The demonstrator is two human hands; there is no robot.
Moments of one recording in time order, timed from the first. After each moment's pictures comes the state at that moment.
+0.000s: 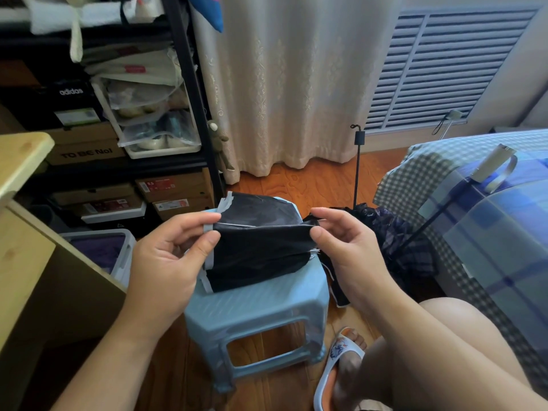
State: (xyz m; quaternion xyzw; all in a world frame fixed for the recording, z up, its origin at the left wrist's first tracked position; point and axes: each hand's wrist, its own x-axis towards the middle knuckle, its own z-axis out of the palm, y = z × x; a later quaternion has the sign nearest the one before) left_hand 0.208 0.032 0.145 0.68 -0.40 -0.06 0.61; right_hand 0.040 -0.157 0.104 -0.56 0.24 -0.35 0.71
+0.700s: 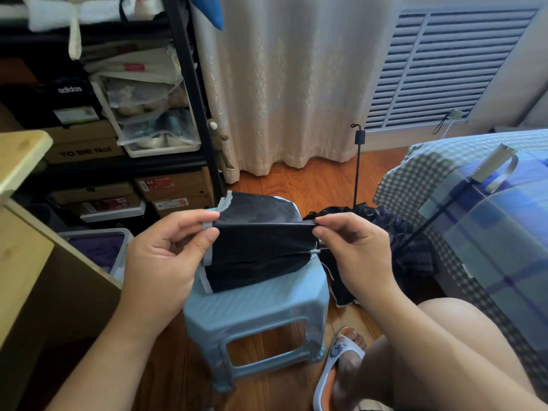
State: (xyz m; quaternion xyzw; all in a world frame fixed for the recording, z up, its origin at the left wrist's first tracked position) left_hand 0.207 0.032 0.153 0.69 -0.41 -0.03 0.60; right_hand 0.039 -0.163 0.102 -0.69 0.27 -0.43 0.52
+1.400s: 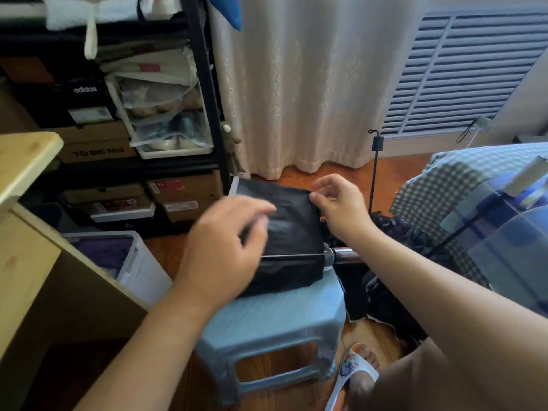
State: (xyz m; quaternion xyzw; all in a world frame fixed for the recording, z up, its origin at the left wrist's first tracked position) left_hand 0.227 -0.023 0.142 0.73 -0.53 0.09 0.42; right_hand 0.137 -0.246 0.093 -0.77 0.34 -0.29 0.46
